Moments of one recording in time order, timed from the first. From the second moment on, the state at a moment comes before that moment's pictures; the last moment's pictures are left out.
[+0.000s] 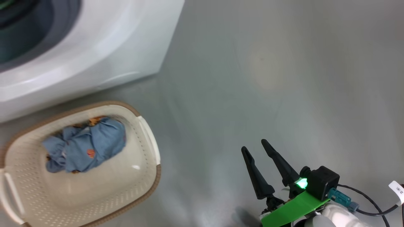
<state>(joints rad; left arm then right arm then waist) -1.41 0.30 -0.10 1.26 -0.25 0.12 -0.24 -0.12 -0.04 0.30 0.11 0.40 0.13 -0.25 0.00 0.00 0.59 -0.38</state>
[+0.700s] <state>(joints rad) -0.91 0.10 -0.07 0.88 -0.28 0.10 -0.26 -0.08 -0.04 0.23 0.15 0.34 0.13 -0.25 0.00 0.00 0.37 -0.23</state>
